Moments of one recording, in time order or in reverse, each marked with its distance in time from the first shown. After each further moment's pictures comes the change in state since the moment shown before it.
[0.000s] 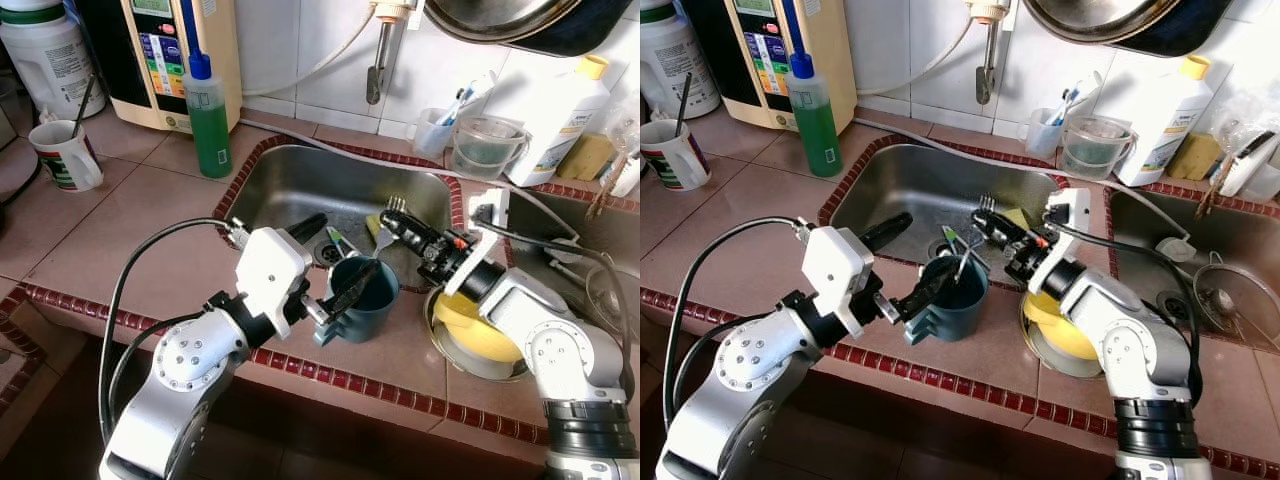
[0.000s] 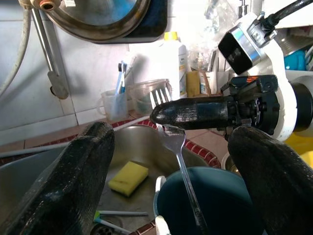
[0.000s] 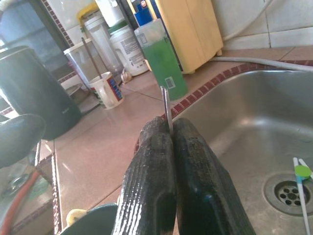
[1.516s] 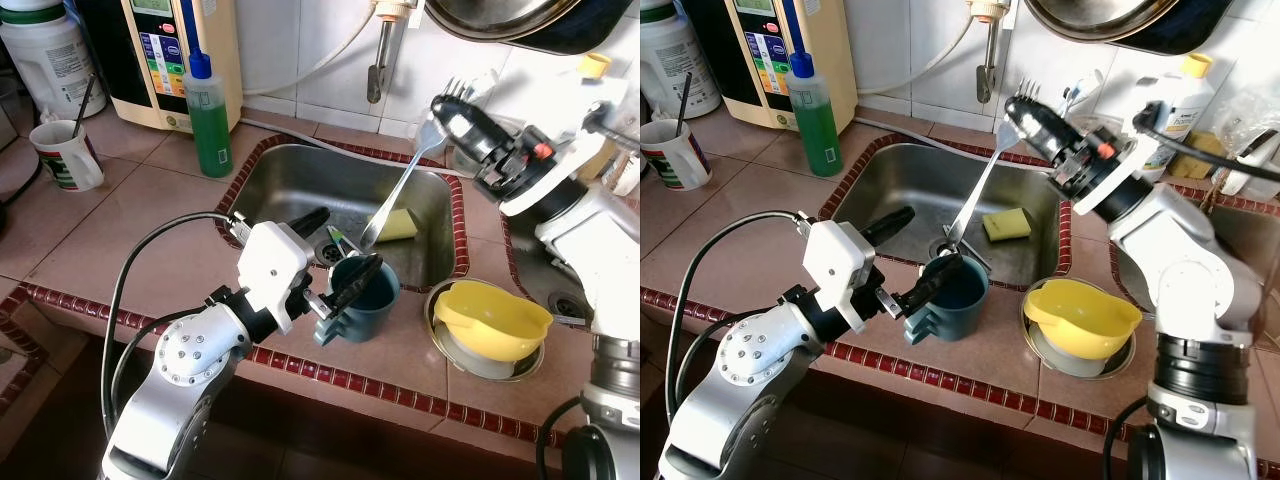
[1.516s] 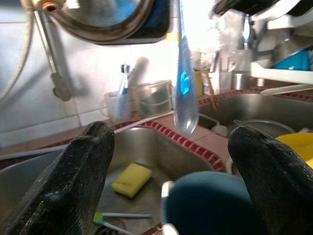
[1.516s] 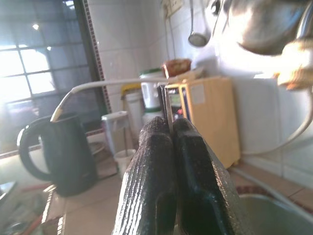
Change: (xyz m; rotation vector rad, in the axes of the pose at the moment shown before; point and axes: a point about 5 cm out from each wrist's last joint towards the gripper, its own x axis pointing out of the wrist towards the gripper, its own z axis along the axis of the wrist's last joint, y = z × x) left arm 0.004 0.007 0.001 0.007 -0.004 0.012; right arm -0.004 0.021 0.112 -0.222 -0.286 0.193
